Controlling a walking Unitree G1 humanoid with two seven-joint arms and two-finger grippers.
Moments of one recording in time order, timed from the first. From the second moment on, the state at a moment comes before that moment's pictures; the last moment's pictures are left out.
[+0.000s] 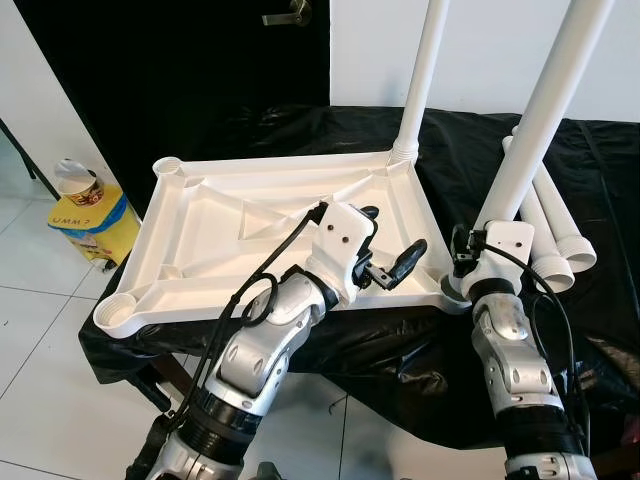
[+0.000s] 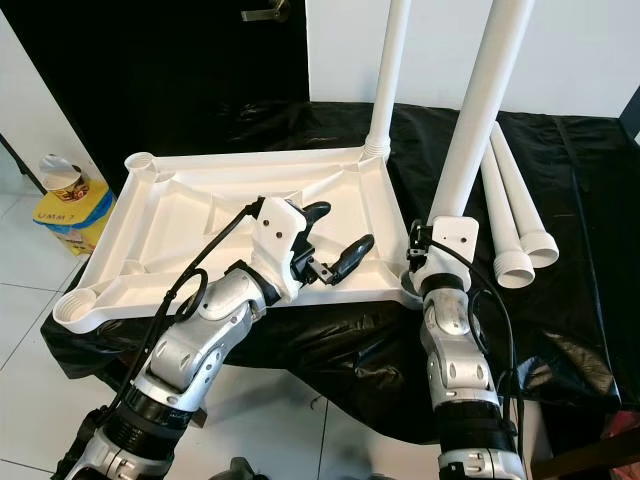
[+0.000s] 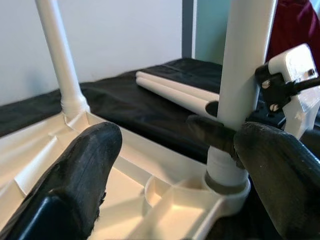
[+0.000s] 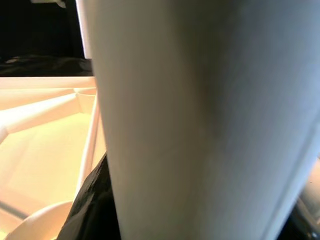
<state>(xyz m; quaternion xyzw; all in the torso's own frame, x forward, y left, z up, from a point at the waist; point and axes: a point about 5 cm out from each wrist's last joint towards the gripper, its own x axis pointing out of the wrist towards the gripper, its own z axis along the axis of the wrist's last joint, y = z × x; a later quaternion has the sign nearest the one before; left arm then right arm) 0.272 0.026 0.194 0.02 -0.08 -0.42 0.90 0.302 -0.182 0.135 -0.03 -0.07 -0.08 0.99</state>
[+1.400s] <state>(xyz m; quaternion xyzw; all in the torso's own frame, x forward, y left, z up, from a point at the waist) 0.268 0.029 0.192 0.03 -0.07 -0.43 0.90 0.299 -0.169 0.118 -0.08 -0.11 0.10 0.99</state>
